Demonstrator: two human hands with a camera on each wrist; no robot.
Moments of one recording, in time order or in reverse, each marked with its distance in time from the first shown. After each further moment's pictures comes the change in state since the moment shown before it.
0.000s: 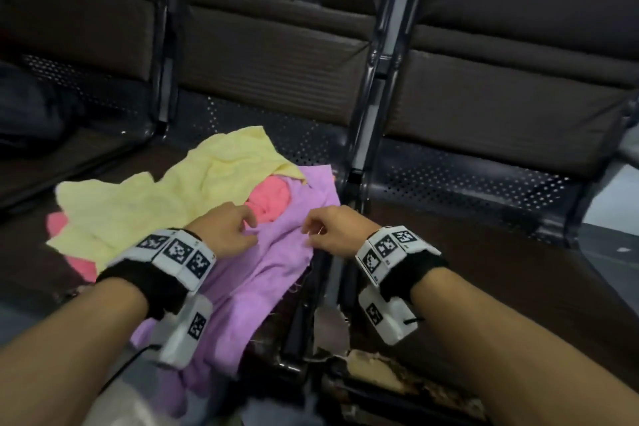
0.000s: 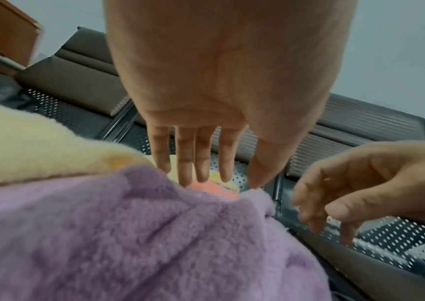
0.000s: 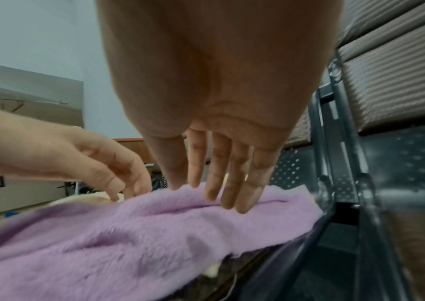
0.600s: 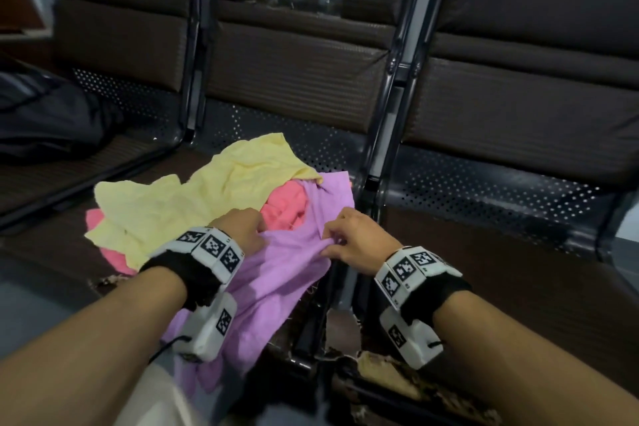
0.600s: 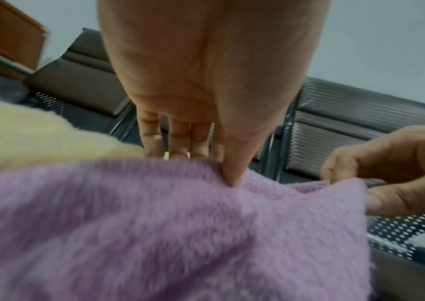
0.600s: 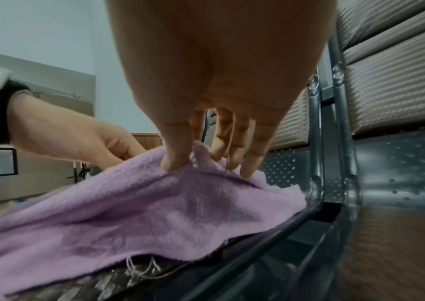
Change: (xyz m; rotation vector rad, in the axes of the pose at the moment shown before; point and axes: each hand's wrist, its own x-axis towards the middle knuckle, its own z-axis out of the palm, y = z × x) left_hand -0.003 0.000 0.005 0.160 0.005 -0.122; right_hand -0.013 0.010 0.015 -0.006 0.136 -0.098
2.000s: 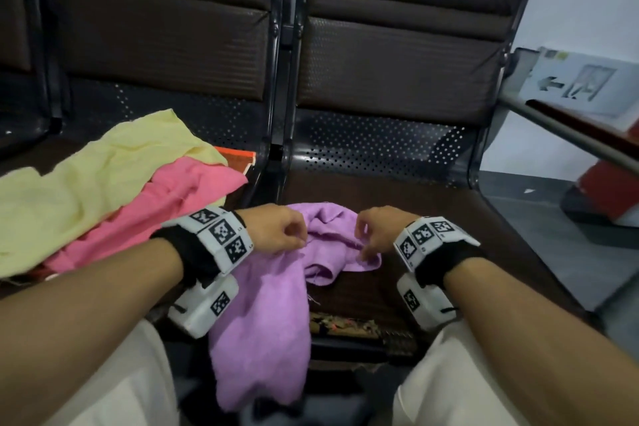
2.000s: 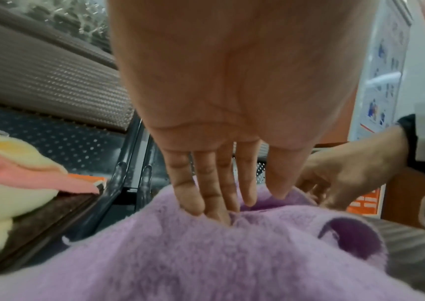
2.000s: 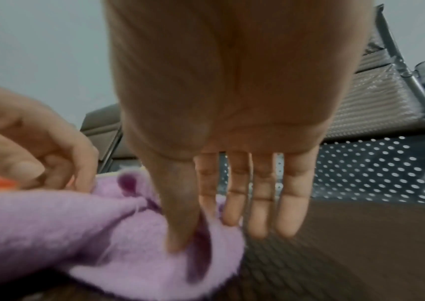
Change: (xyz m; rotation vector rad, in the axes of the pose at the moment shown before) left_hand -0.022 0.179 0.055 0.041 -0.295 0.672; right_hand -0.141 0.125 -0.043 -0.206 -0.251 0.546
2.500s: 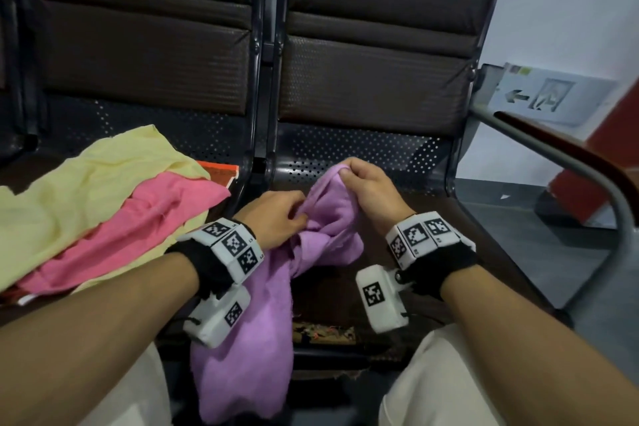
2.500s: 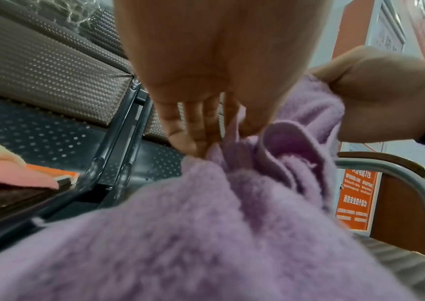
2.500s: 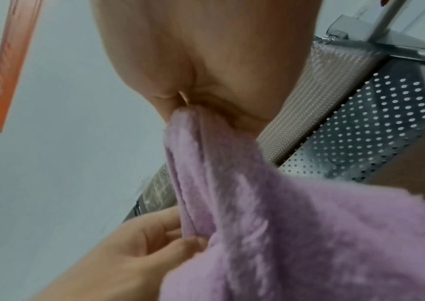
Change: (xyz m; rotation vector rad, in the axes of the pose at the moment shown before) left_hand 0.023 0.020 -0.002 -0.090 0.446 -0.006; right_hand -0.025 -0.021 -0.036 1.207 0.564 -0.350
